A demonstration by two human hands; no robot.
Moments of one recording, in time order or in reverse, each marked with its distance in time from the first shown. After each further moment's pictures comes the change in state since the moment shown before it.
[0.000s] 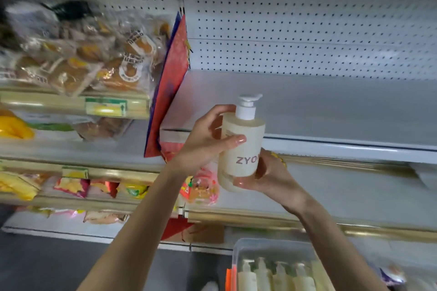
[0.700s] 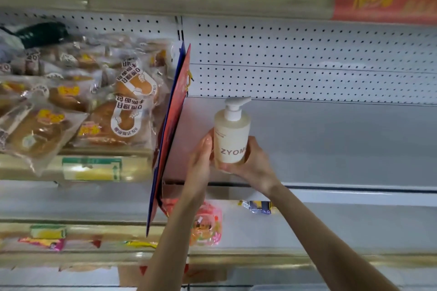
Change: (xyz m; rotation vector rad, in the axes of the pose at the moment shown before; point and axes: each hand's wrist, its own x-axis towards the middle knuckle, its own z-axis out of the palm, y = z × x) left_hand 0.094 -0.074 -0.066 -0.158 0.319 -0.107; right_hand 0.176 -0.009 0.018 -0.175 0.344 0.010
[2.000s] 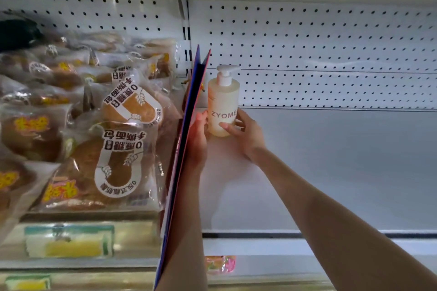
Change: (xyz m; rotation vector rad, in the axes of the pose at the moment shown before) left_hand 0.168 -0.040 -0.044 0.049 0.035 0.025; right_hand 0.176 0.011 0.048 0.037 0.054 -0.012
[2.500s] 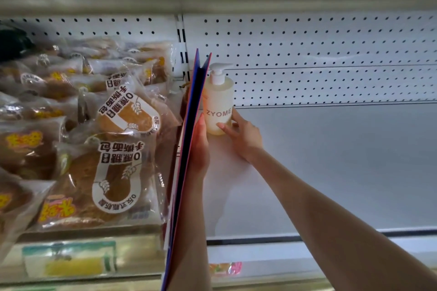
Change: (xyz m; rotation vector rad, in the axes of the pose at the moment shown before) left_hand 0.011 -0.011 -0.005 0.223 0.085 -0.050; right_hand 0.012 0.004 0.009 -0.368 0.009 0.001
